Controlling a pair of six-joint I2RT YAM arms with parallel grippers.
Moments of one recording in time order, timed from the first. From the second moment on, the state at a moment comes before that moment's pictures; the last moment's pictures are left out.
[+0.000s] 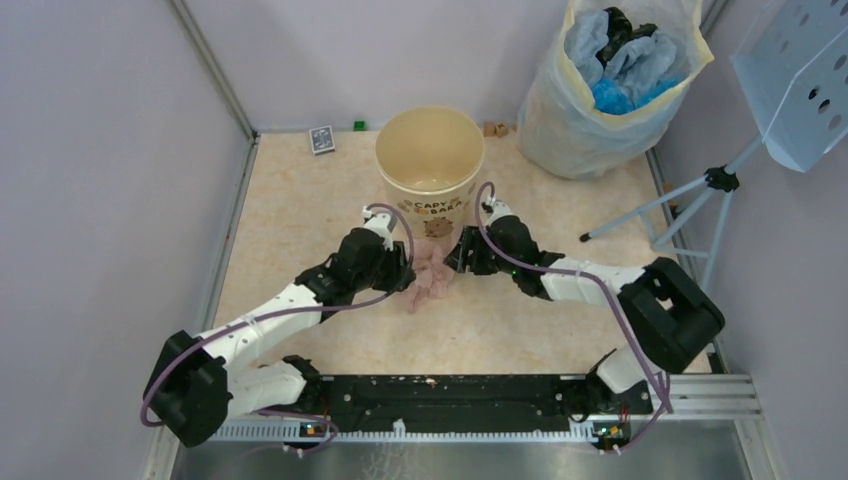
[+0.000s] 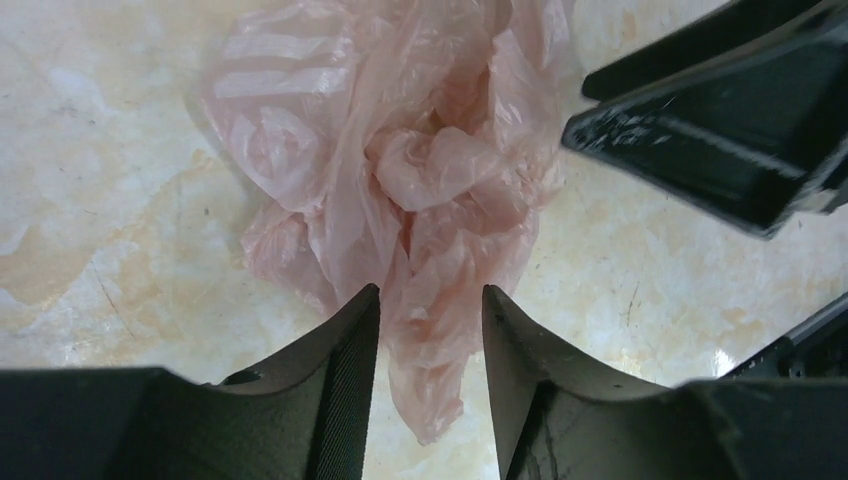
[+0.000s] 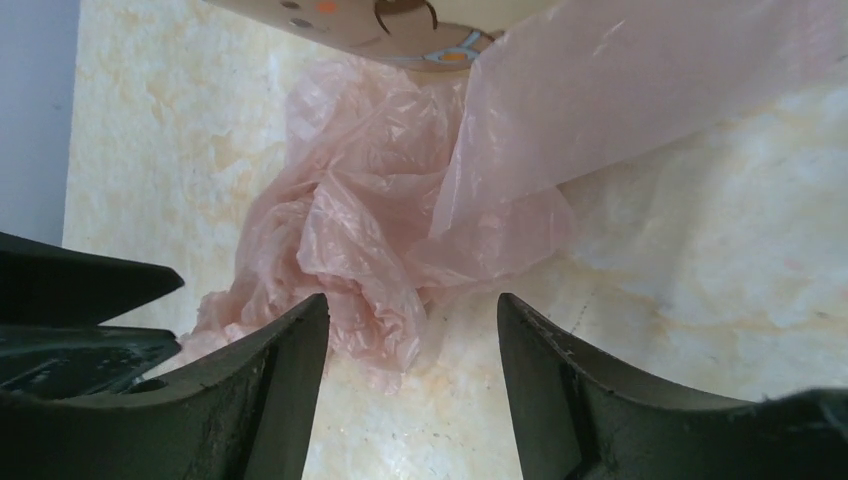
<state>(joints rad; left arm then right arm) -0.65 1.12 0.63 -0.17 0.04 -0.50 0.69 1.48 0.69 0.25 -0.08 0.66</state>
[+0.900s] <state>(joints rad) -0.61 1.55 0.77 -0.12 -0.06 -0.50 0.69 1.36 0.68 0.12 -0.19 0.75</state>
